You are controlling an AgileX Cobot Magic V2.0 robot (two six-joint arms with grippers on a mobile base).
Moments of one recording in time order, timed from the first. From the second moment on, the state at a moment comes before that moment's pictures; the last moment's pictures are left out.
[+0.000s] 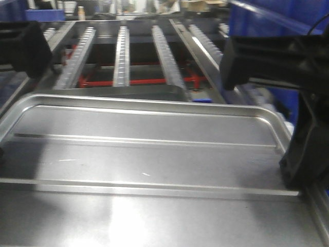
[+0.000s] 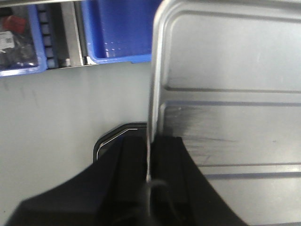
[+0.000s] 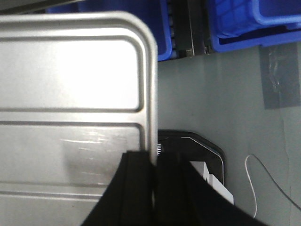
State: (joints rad) left arm -1.15 1.15 -0.84 0.34 1.04 -1.20; right arm 1.05 1.15 -0.78 -0.33 0.92 1.31
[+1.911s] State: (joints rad) left arm -1.15 1.15 -0.84 0.34 1.05 -1.20; right arm 1.05 1.15 -0.78 -0.33 0.92 1.31
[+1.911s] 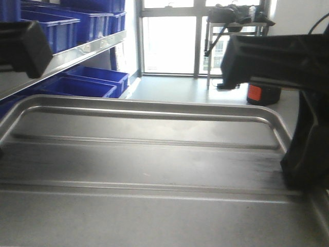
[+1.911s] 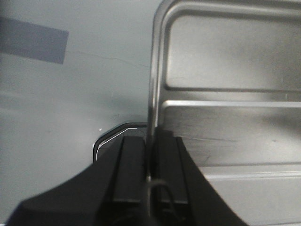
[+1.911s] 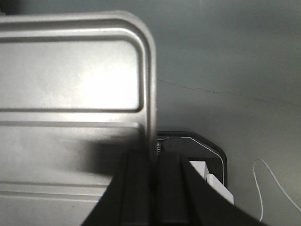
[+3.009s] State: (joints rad) left arm -1.15 1.15 -0.84 0.34 1.05 -1.20; right arm 1.05 1.15 -0.78 -0.33 0.92 1.31
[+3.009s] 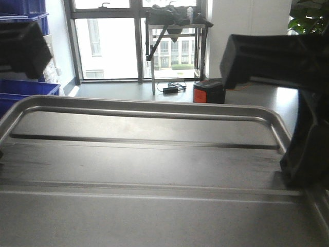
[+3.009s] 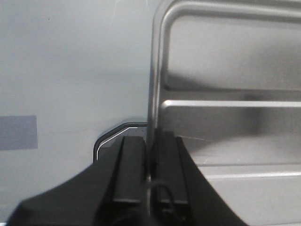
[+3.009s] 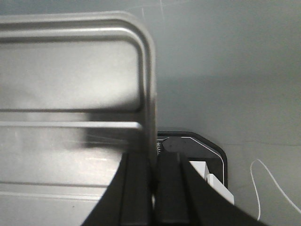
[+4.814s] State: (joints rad) left arm -1.15 1.15 -0.84 0.33 1.05 -1.20; right arm 1.05 1.15 -0.78 -0.33 0.93 1.31
